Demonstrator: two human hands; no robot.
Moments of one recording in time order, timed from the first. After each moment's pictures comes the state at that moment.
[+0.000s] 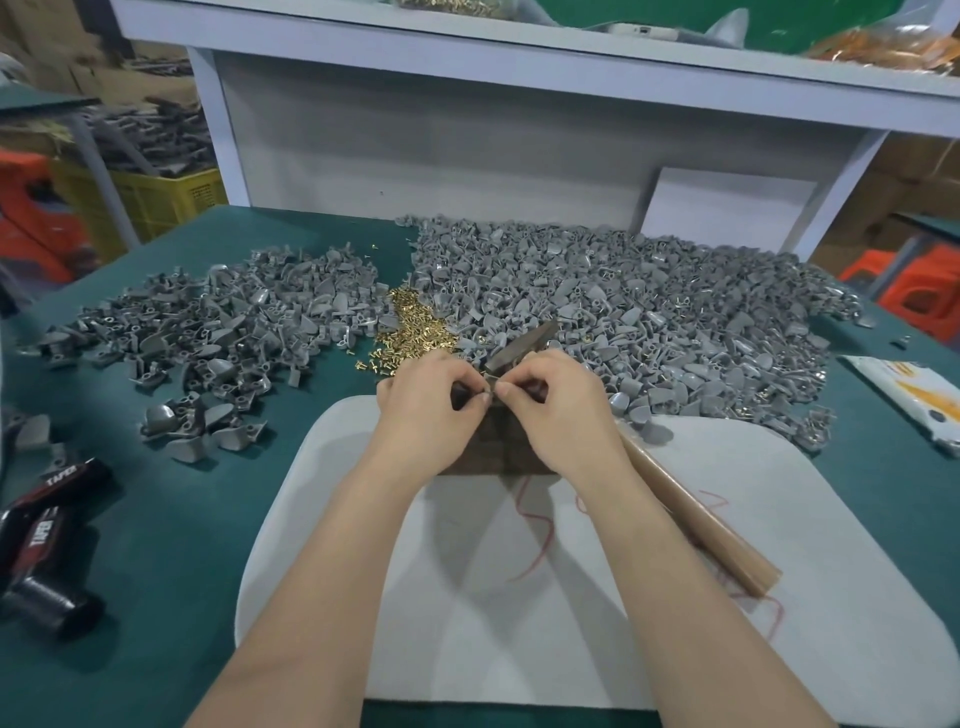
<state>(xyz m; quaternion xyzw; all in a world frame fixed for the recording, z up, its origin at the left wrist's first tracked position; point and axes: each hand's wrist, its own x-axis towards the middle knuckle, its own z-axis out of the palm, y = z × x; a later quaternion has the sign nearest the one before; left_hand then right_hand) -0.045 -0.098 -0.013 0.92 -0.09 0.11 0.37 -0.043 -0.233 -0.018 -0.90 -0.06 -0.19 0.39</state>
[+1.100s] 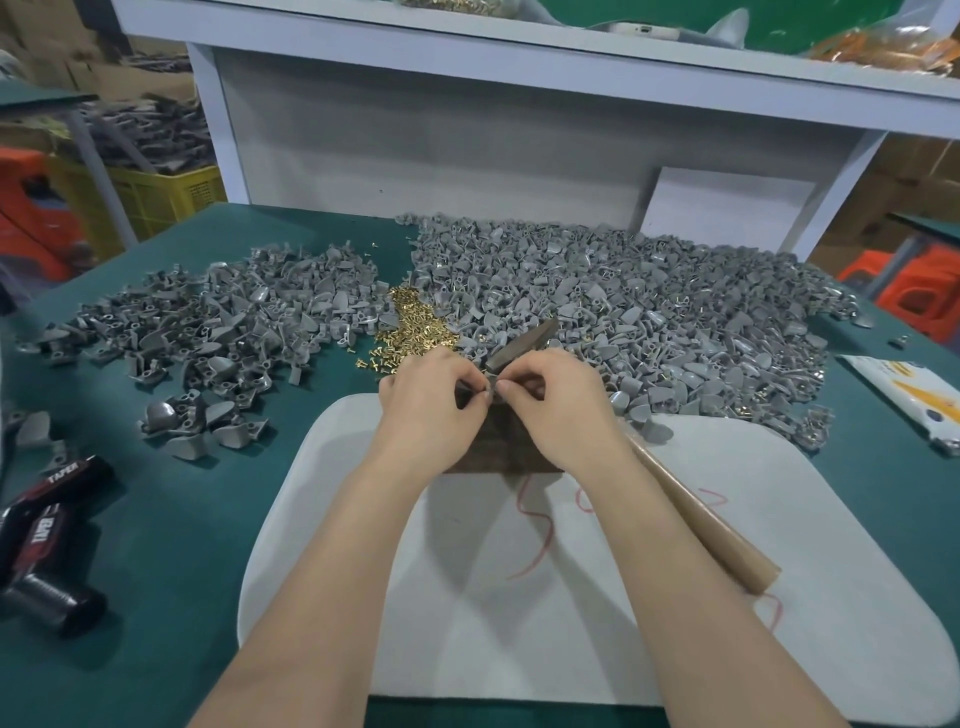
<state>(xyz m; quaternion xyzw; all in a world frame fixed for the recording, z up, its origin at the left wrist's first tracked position) -0.043 -0.100 -0.015 0.93 -0.08 0.12 0.34 -0.043 -0.232 -0.013 -0.92 -0.06 -0.15 0.36</state>
